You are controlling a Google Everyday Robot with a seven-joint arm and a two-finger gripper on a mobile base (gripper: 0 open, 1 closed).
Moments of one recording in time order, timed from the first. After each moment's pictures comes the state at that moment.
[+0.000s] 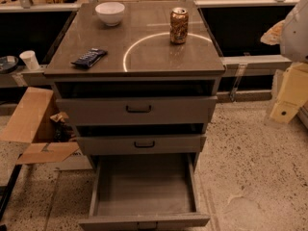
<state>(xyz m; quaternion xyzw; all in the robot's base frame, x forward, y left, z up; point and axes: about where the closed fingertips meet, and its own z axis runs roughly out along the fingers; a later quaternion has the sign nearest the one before) 0.438 -0.217 0.976 -0.60 0.78 -0.03 0.16</state>
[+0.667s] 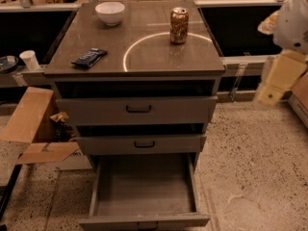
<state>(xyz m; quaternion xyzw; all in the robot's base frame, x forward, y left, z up) 0.475 -0.216 0.979 -0.59 0.79 -0.04 0.20</state>
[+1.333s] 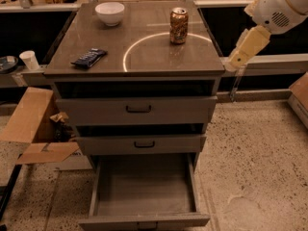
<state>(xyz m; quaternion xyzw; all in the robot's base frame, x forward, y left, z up) 0.603 -0.217 0.968 -0.53 0.79 0.02 0.31</state>
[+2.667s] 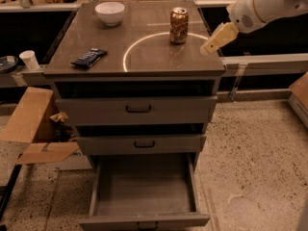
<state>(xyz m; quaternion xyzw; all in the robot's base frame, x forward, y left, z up) 0.718 -0.200 0.940 -0.47 0.78 0.07 0.41</state>
